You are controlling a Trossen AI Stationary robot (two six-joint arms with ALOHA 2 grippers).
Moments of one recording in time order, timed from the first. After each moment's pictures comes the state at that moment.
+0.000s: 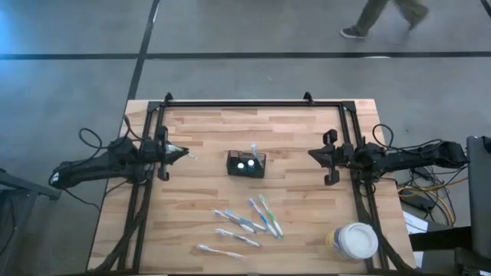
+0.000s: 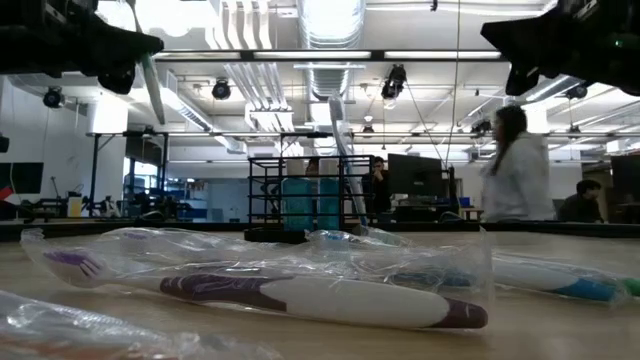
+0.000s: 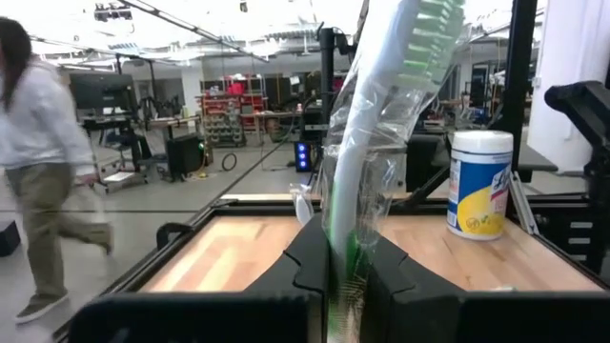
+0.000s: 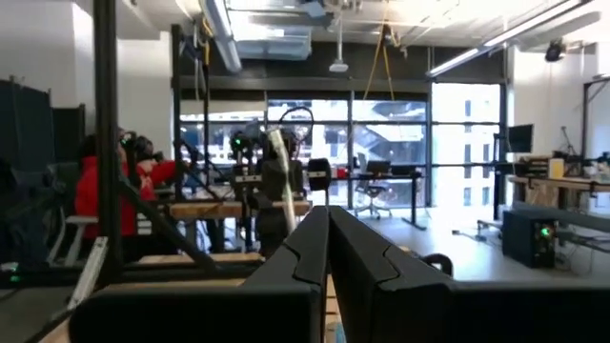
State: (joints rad) left arm 0.15 0.13 0.18 0.02 0.05 0.04; right arm 0.01 0.56 0.01 0.88 0.10 0.00
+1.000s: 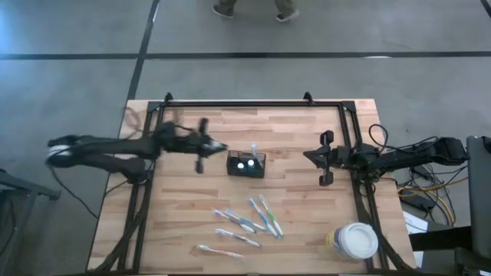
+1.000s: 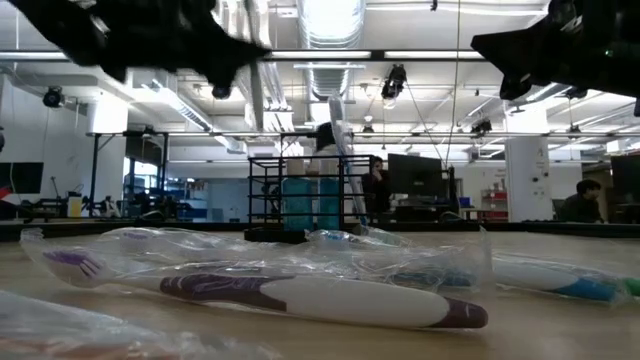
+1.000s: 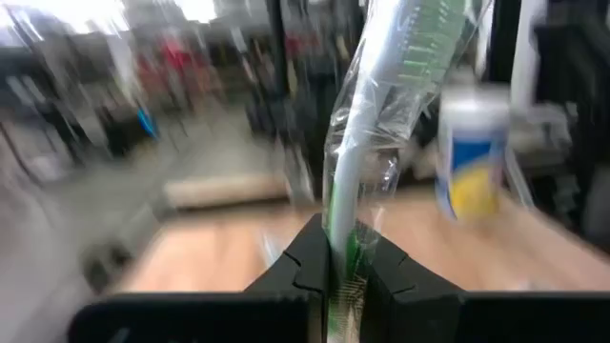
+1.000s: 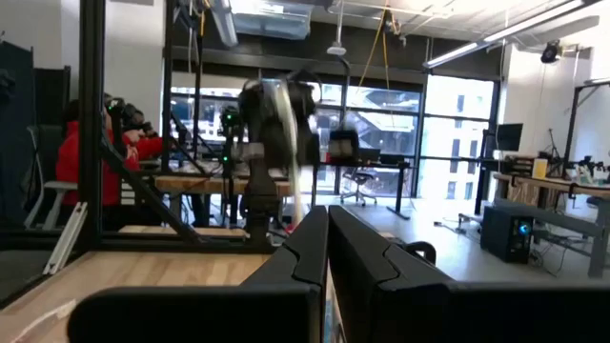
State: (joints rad) left arm 0.24 1.05 0.48 0.59 0.30 0.11; right arm 0.01 0.71 0.01 0.98 0.11 -0.08
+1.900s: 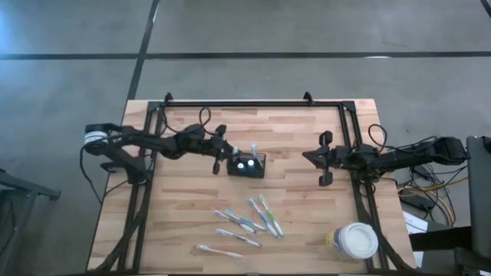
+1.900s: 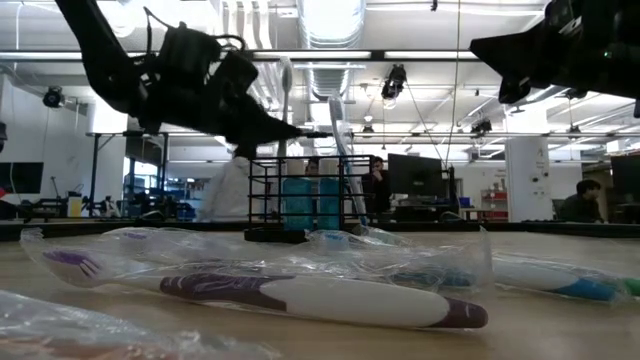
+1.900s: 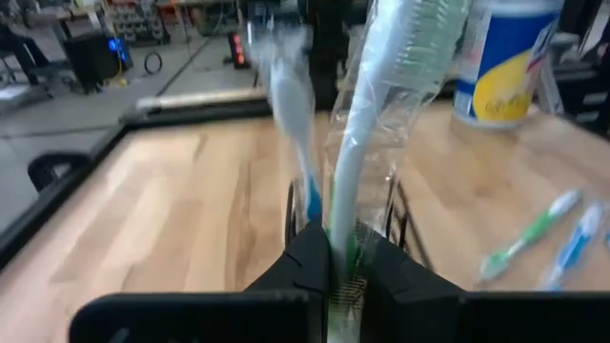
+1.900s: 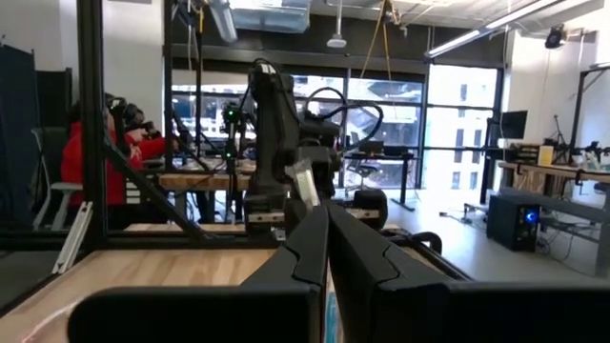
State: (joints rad) left arm 0.30 1.49 0.50 0.81 0.37 0.16; right arm 0.01 0.73 0.01 0.98 0.11 -0.04
